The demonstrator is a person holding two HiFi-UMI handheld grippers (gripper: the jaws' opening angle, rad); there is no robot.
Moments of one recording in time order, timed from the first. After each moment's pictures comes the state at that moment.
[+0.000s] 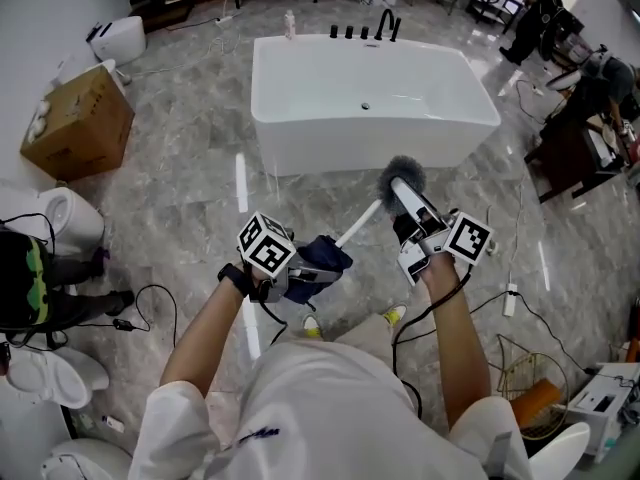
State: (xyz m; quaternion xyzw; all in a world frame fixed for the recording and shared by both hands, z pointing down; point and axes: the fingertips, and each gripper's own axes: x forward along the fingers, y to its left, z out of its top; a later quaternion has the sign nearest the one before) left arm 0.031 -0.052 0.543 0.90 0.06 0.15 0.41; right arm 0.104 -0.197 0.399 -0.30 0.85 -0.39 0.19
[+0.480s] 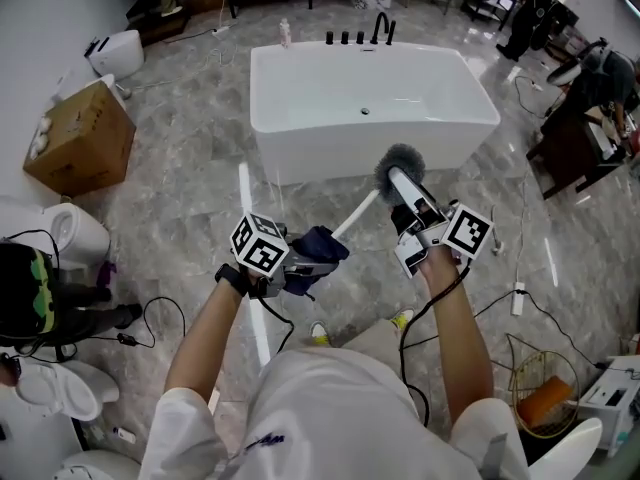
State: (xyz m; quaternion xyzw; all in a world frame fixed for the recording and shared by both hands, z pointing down) left arm 0.016 -0.090 0.528 0.93 0.02 0.15 0.35; right arm 0.097 -0.217 0.372 -0.30 0.86 -0.35 0.21
